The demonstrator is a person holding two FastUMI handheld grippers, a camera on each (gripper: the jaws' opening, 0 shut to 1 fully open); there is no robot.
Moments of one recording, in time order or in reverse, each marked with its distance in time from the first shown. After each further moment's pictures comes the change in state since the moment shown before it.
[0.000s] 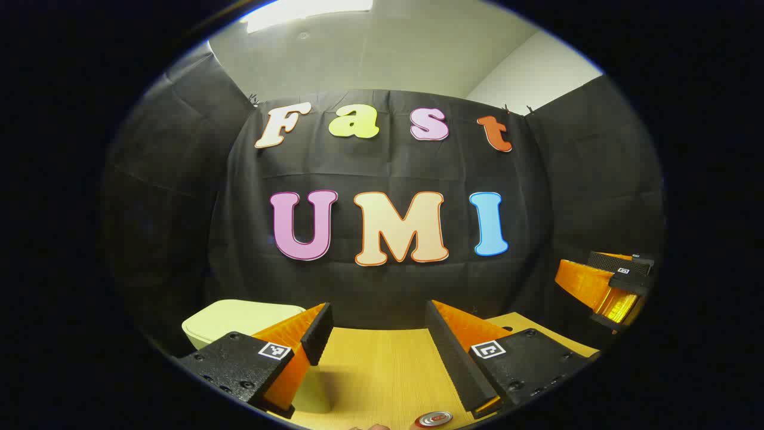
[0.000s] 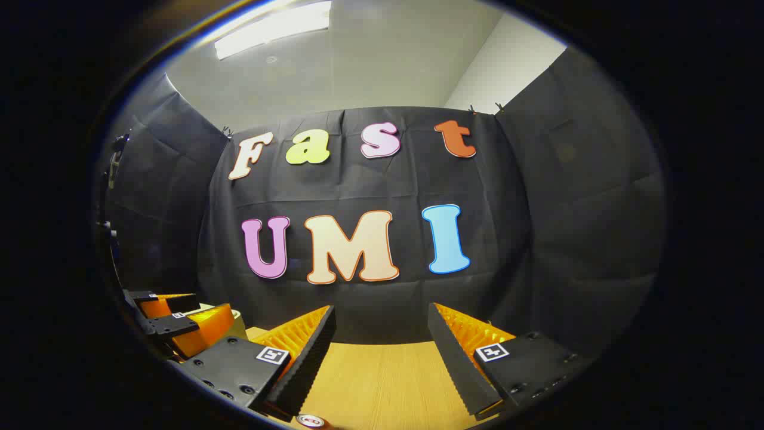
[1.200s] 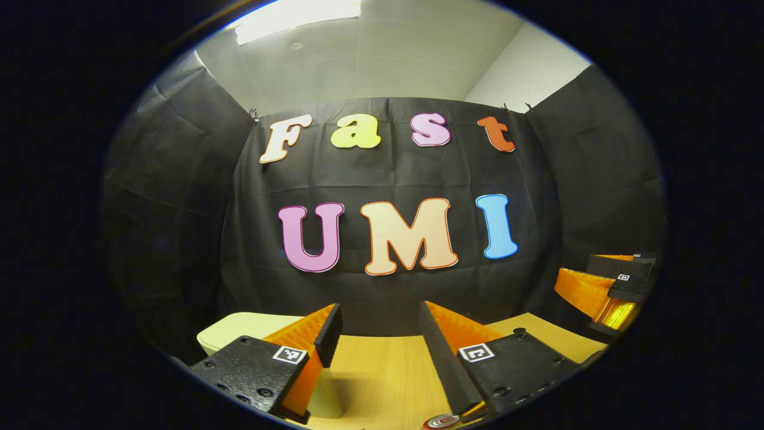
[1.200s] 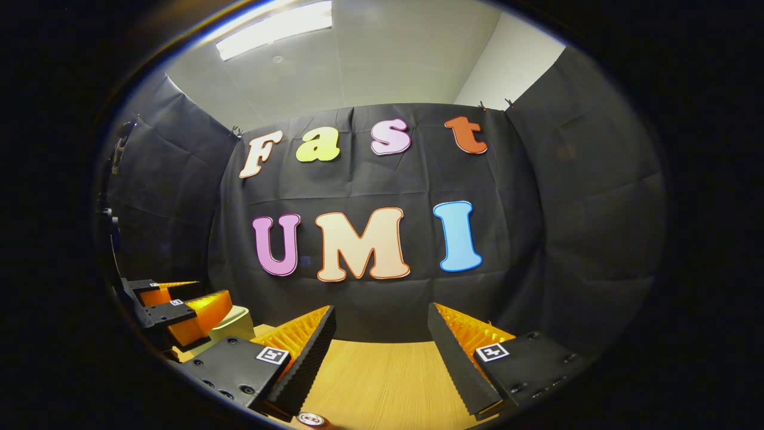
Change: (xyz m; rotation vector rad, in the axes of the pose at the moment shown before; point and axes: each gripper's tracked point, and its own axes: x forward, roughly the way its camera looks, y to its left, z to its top) left arm -0.004 0.007 0.021 0.066 -0.050 0.054; right arm 0.003 0.007 -0.004 0.001 0.018 0.062
